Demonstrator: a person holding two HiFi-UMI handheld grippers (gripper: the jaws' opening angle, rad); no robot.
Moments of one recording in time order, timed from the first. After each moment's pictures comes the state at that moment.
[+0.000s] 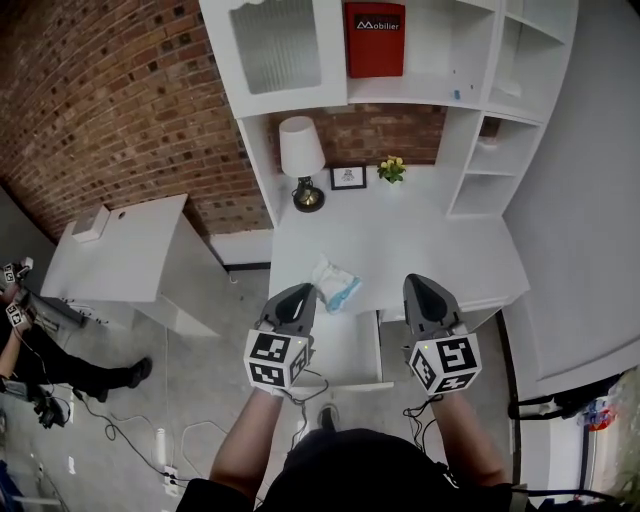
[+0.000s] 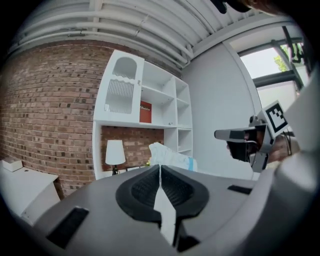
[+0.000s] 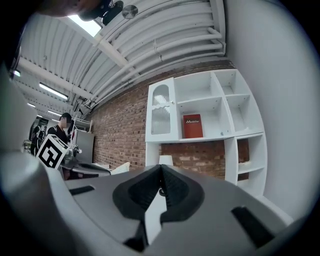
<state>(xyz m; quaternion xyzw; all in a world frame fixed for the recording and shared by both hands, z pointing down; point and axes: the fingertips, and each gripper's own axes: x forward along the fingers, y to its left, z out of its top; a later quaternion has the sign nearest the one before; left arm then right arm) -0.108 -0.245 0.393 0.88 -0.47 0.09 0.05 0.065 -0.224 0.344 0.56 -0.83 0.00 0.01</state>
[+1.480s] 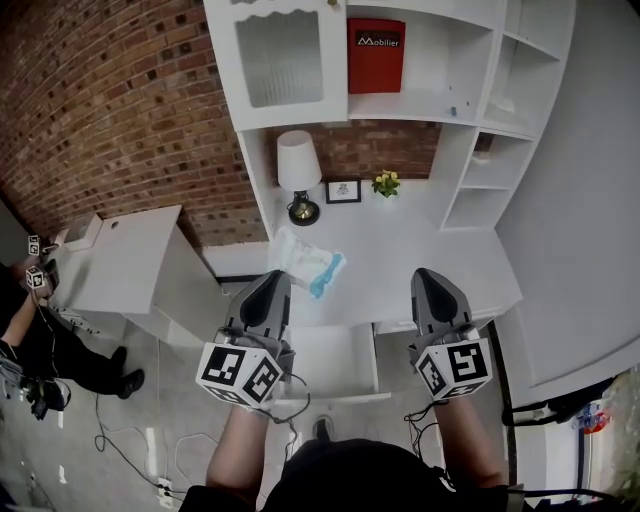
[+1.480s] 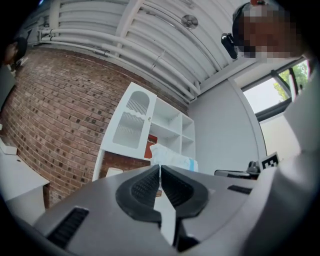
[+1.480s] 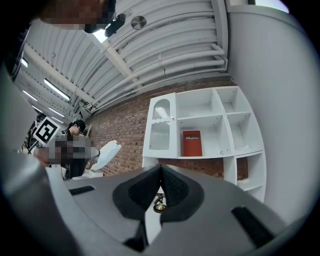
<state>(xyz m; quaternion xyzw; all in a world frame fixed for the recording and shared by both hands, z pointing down) -0.152 -0.233 0.265 0.87 -0.48 -0.10 0.03 0.062 -0.224 0.280 0.57 -0.82 -0.06 -0.03</state>
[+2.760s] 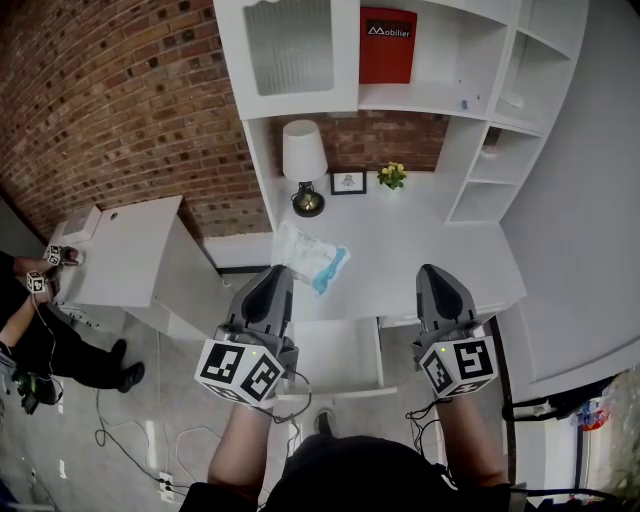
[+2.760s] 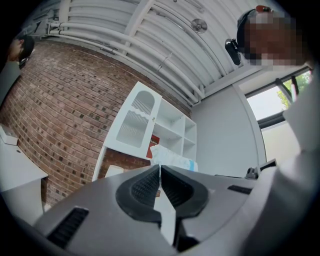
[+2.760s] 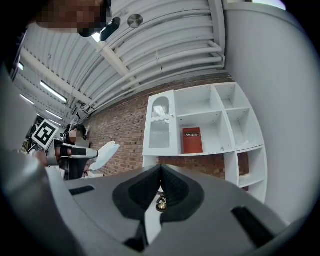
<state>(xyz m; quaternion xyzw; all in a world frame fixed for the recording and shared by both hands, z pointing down) -0.169 -0.242 0.270 0.87 -0.47 -0.12 0.06 0.049 -0.235 0.286 0.58 -0.81 -0.04 -0.04</state>
